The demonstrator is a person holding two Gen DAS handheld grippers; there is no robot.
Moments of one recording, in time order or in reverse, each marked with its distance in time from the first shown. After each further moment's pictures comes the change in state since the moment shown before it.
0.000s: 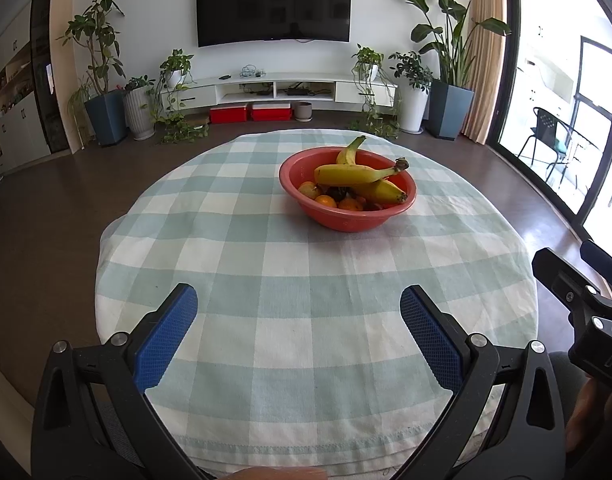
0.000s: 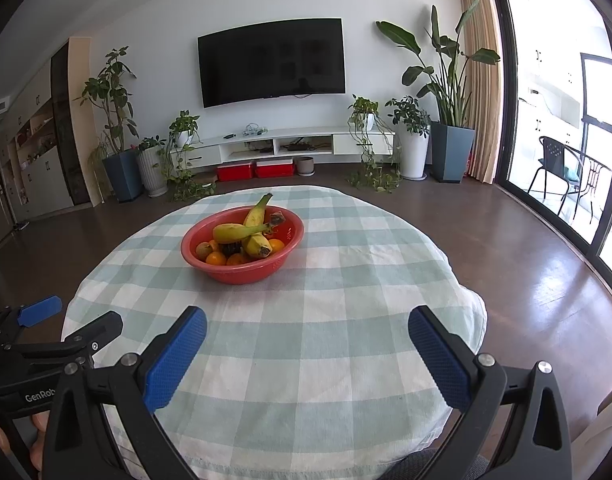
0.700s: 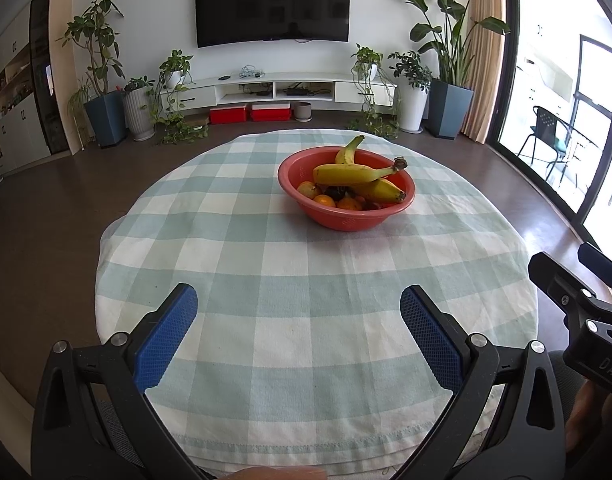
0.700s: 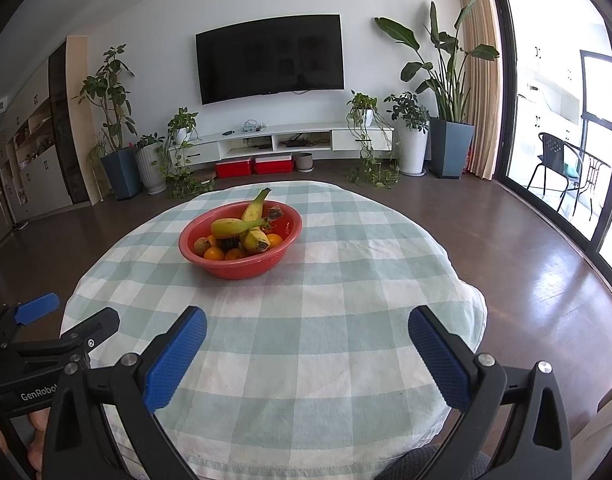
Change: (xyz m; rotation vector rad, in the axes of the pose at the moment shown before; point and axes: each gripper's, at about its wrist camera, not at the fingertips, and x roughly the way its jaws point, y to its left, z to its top) left arm -0.001 0.000 0.001 -0.001 0.001 0.001; right arm 0.001 -0.002 -0.003 0.002 0.007 -0.002
